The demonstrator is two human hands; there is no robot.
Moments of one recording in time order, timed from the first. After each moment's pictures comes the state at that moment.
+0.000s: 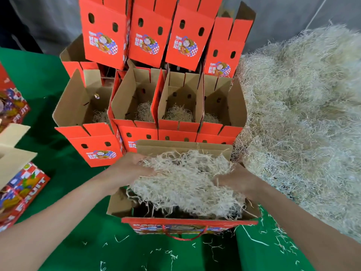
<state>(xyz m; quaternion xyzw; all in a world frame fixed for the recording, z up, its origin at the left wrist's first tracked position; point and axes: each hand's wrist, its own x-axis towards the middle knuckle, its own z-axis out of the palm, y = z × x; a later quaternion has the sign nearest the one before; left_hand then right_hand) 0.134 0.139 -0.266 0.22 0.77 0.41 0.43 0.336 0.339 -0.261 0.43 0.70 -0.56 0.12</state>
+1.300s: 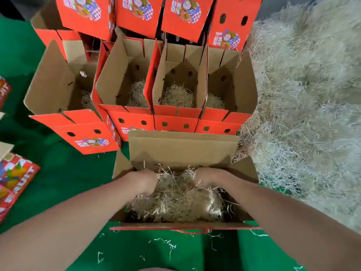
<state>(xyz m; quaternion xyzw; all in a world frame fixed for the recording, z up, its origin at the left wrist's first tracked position) 0.155 0.197 -0.339 0.37 0.82 -0.18 0.41 0.258 0.338 -0.352 0.26 0.83 -0.21 0.45</state>
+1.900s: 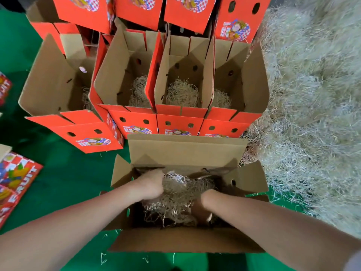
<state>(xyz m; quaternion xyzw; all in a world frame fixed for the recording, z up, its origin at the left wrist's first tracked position) 0.151 0.195 -0.360 0.43 0.81 -0.04 0.38 0.266 0.300 -0.394 -0.08 0.78 0.01 0.62</state>
